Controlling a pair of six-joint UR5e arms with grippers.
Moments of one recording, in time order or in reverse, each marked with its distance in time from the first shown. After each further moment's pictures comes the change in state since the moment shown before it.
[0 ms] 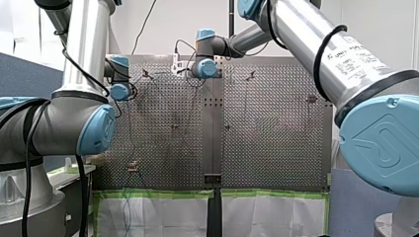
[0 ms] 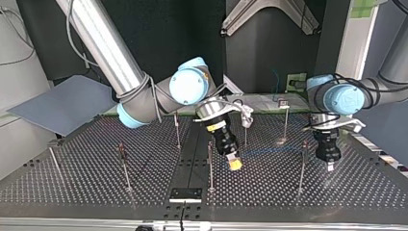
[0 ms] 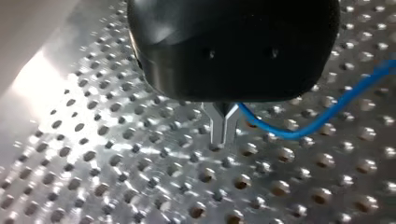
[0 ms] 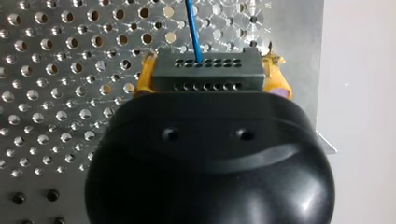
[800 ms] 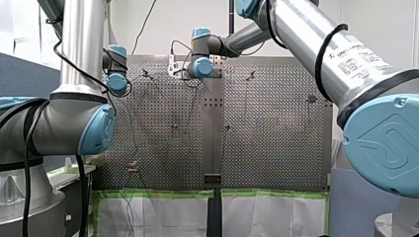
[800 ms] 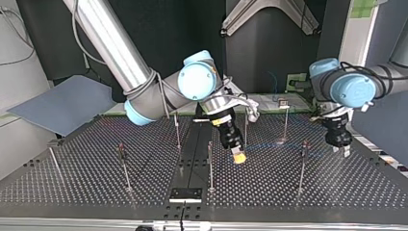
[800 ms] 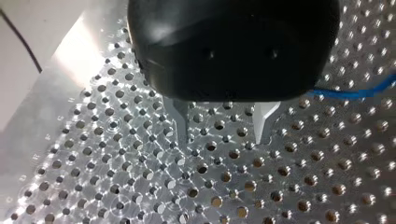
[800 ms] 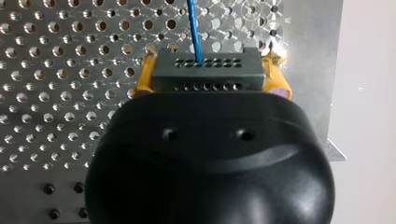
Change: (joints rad) left arm 0.010 0.122 -0.067 -0.205 -0.140 -0.113; right arm 0.031 0.001 -0.001 0.052 0.050 -0.013
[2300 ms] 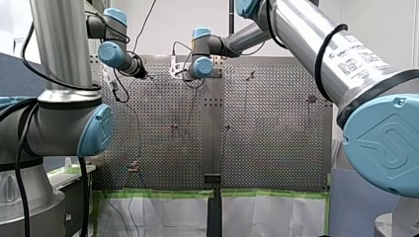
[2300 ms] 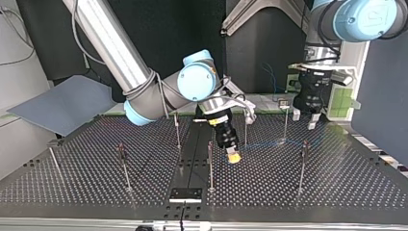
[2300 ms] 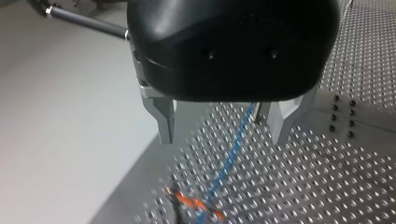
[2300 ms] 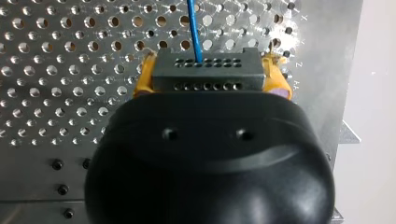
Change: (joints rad) left arm -0.104 0.408 -0.173 -0.250 0.321 0.002; right arm -0.003 0.000 0.000 0.029 0.050 0.000
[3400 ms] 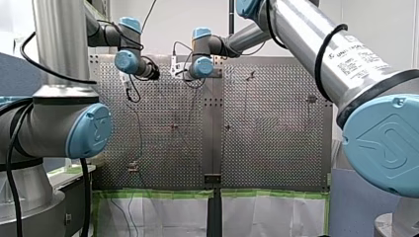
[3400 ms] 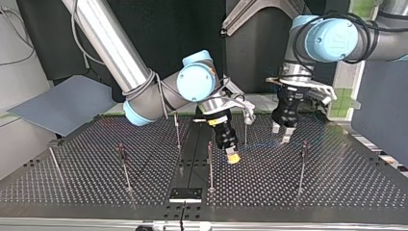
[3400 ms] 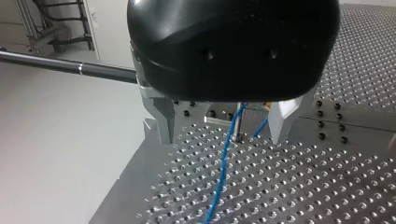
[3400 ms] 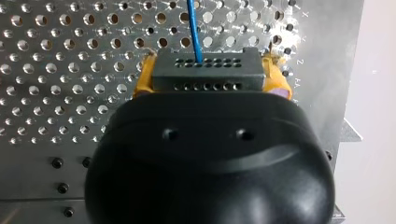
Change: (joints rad) left arm -0.134 -0.165 0.074 0.145 -0.059 0.144; right arm -0.003 0.000 0.000 0.001 0.000 0.003
